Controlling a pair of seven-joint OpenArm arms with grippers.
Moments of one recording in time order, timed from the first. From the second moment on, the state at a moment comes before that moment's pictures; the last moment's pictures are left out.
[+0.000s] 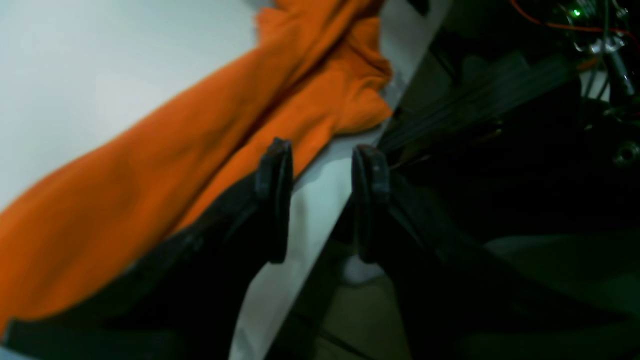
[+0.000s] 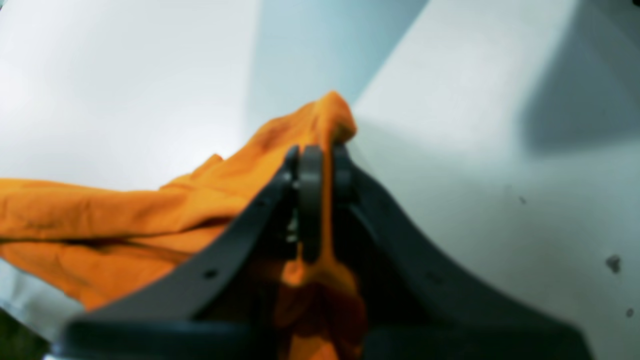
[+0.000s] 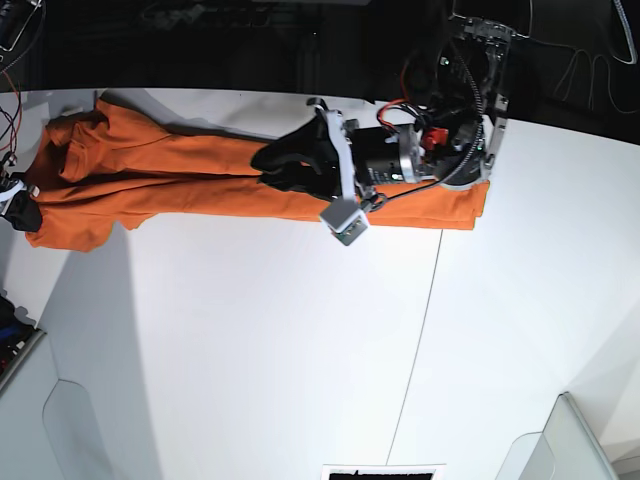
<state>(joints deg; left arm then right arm) 6.0 -3.9 11.2 99.8 -52.1 -38.0 61.8 -3.3 27.5 35.4 81.8 47.9 33.9 -58.7</state>
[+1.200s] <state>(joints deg) 0.5 5.8 26.2 77.7 -29.1 -37.7 43.2 -14.9 26.2 40.8 87.0 50.4 33.7 -60.7</state>
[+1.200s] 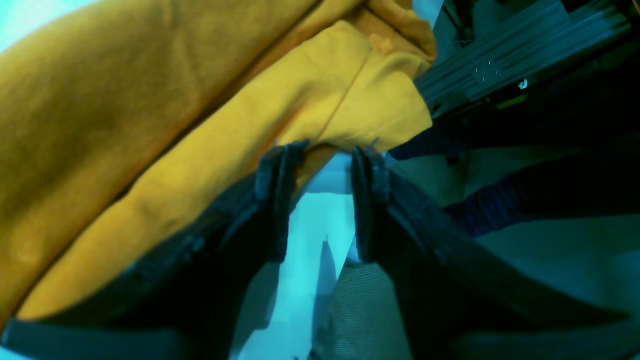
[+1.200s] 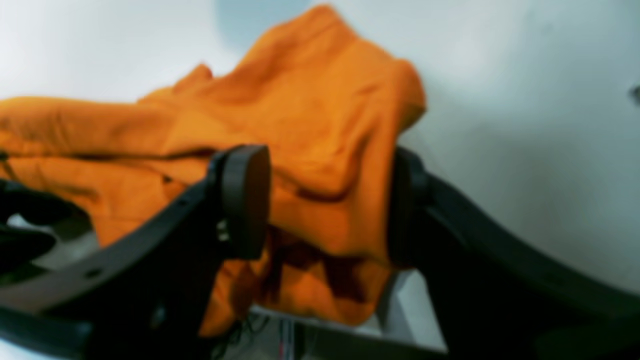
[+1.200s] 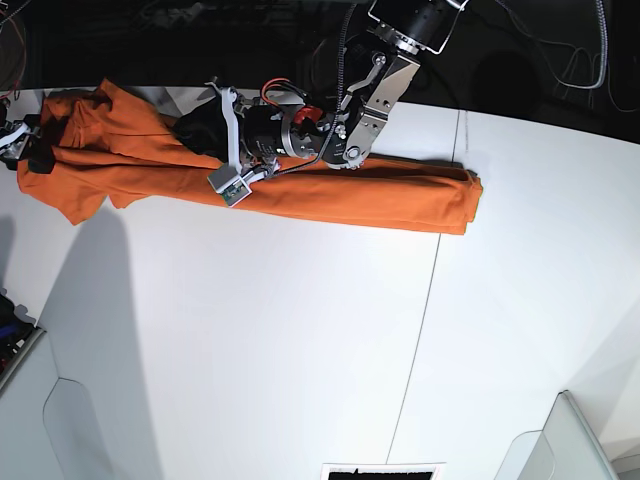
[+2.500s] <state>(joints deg) 0.5 5.7 26.2 77.7 -27.3 -37.7 45.8 6.7 26.7 18.2 64.1 33.2 28.5 -50.7</state>
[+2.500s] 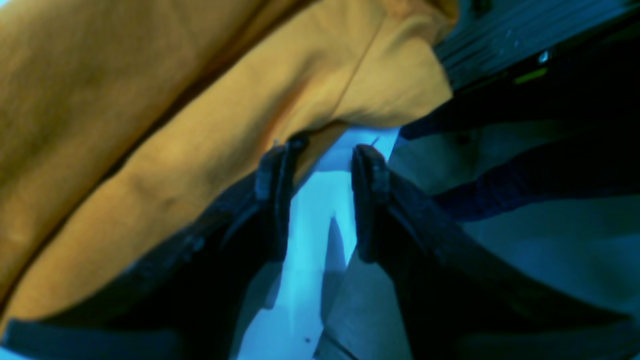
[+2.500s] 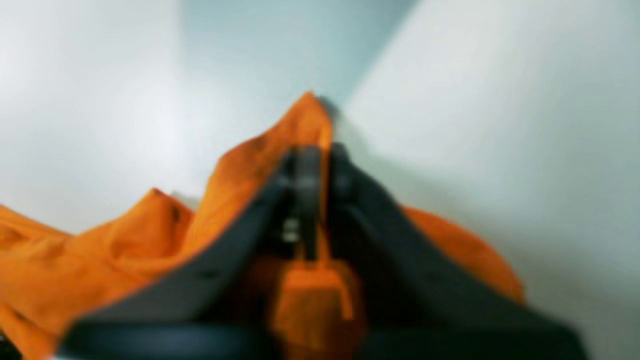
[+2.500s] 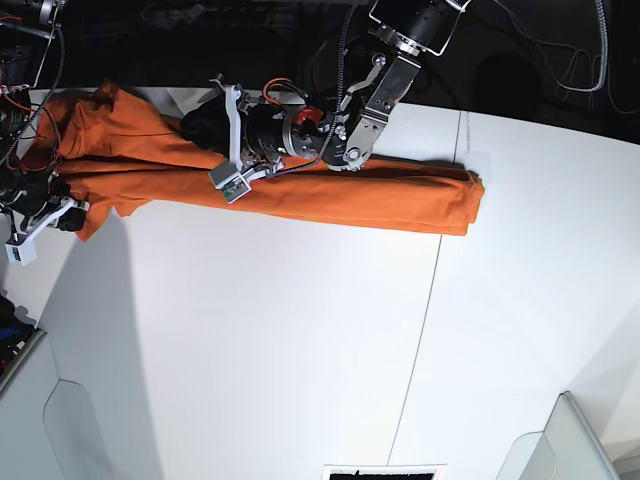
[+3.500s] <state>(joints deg) -12.2 6.3 26.3 60.0 -29.1 -39.2 41.1 -14.4 26.5 38.9 93.7 53.6 33.3 -68.1</state>
